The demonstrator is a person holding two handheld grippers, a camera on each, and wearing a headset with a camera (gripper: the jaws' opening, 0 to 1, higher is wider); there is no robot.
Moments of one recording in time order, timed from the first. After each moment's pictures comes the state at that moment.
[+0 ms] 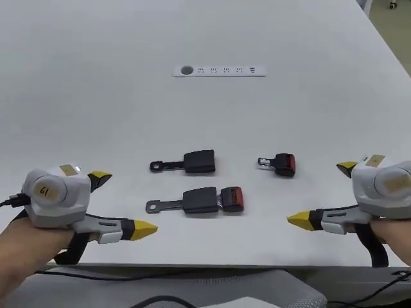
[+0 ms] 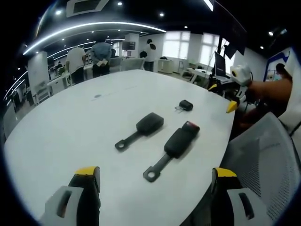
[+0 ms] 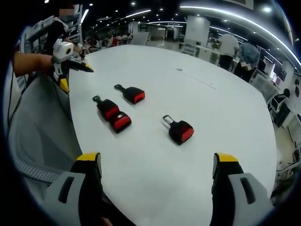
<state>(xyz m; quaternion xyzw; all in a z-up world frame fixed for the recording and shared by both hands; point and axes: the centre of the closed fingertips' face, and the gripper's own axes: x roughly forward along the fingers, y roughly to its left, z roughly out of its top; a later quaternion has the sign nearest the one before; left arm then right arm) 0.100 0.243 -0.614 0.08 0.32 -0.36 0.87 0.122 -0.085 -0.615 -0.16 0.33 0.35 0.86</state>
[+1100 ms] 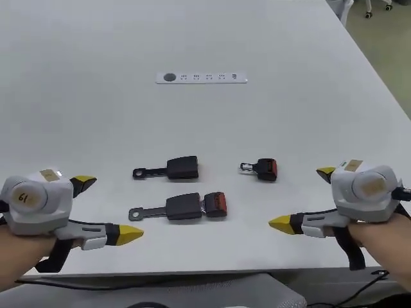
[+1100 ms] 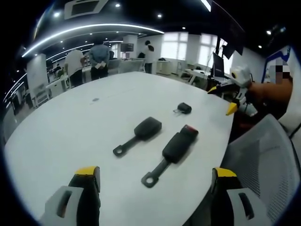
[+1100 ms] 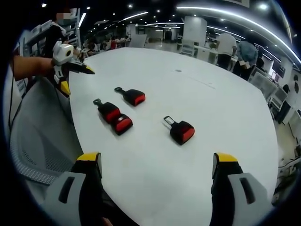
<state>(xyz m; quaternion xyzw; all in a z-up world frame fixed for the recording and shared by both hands) 0.104 0.229 -0.604 0.09 0.31 -0.37 0.87 0.119 -0.081 -0.609 -0.15 0.32 0.35 0.87</state>
